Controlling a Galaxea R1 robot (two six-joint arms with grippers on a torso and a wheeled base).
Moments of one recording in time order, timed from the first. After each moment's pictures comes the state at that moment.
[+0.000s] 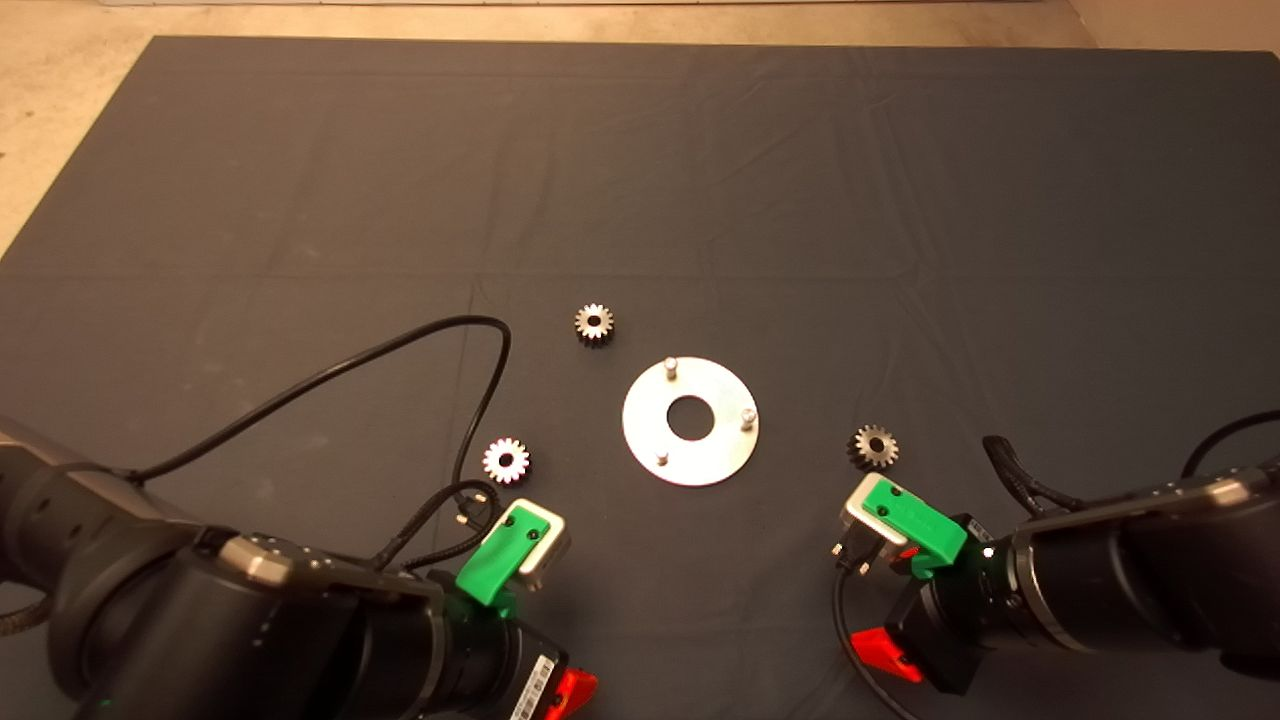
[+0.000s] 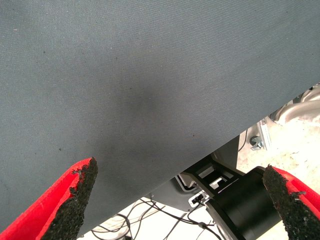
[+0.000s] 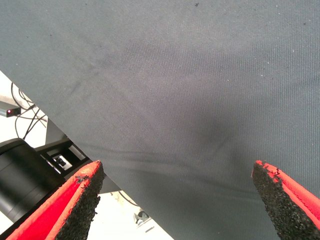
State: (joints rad) left arm -0.07 2.40 -0.34 0.75 1.53 -1.50; right arm 0.07 2.33 -0.39 -0.65 -1.53 1.18
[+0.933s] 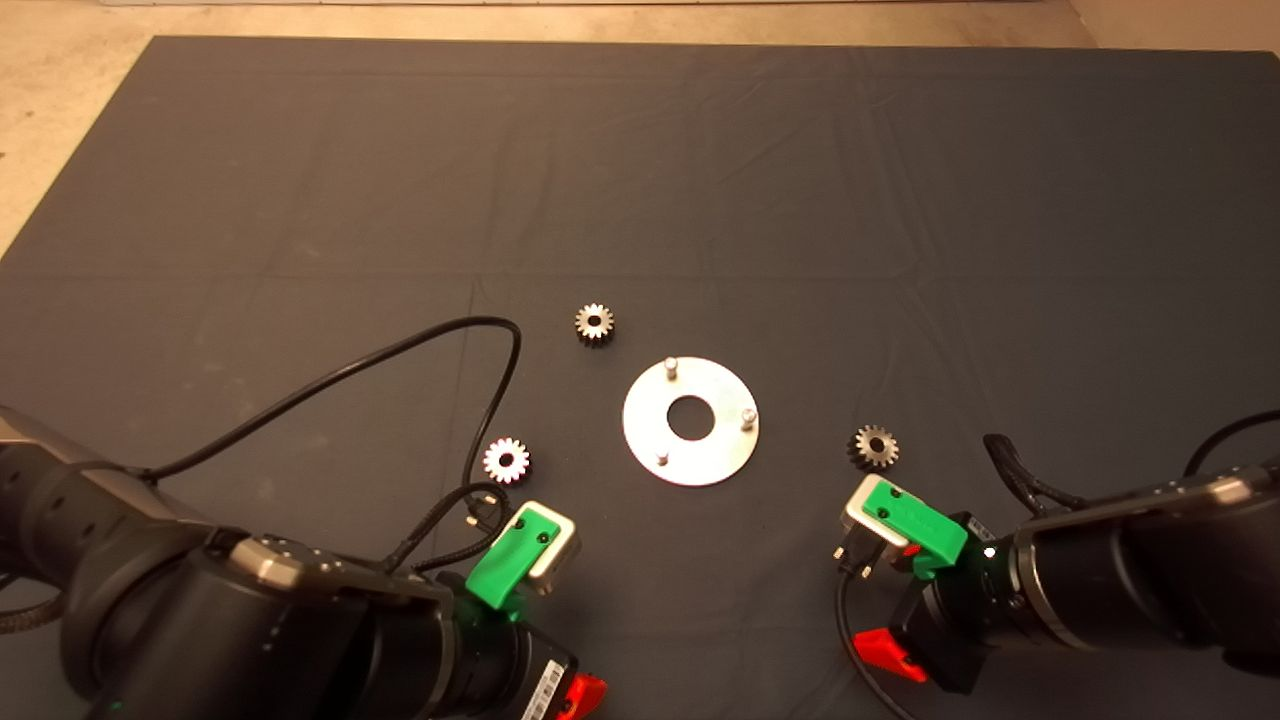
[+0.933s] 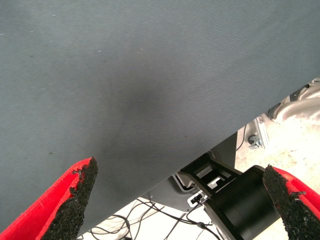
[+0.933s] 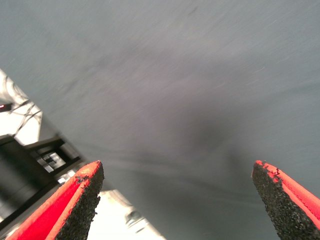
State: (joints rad) left arm -0.07 2.43 -0.34 0.75 1.53 -1.50; right arm 0.09 2.32 -0.39 -0.65 -1.53 1.13
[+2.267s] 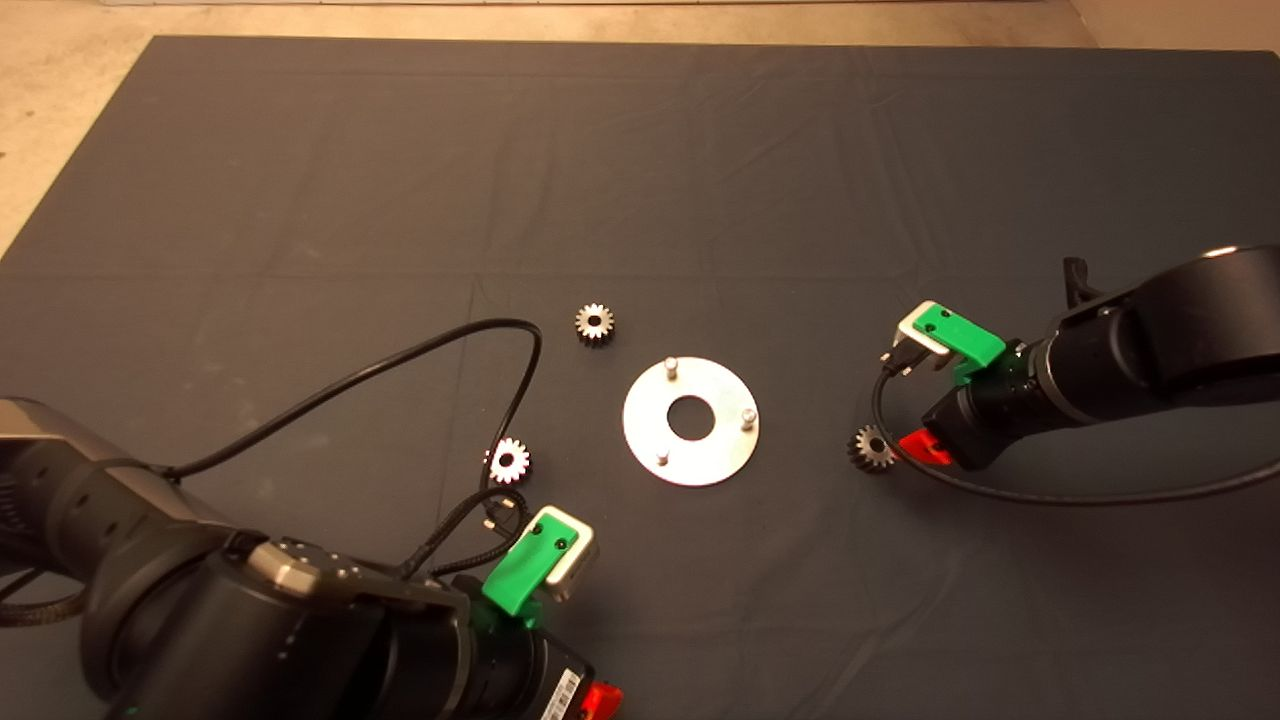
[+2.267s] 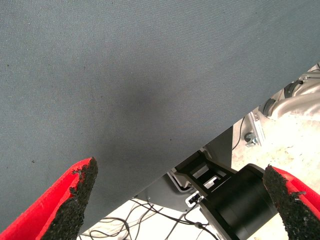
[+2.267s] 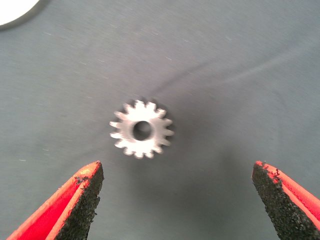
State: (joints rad) left arm -0.07 2.46 -0.34 0.75 1.53 -1.50; right arm 0.30 2.20 -0.69 -0.54 -1.43 0.92
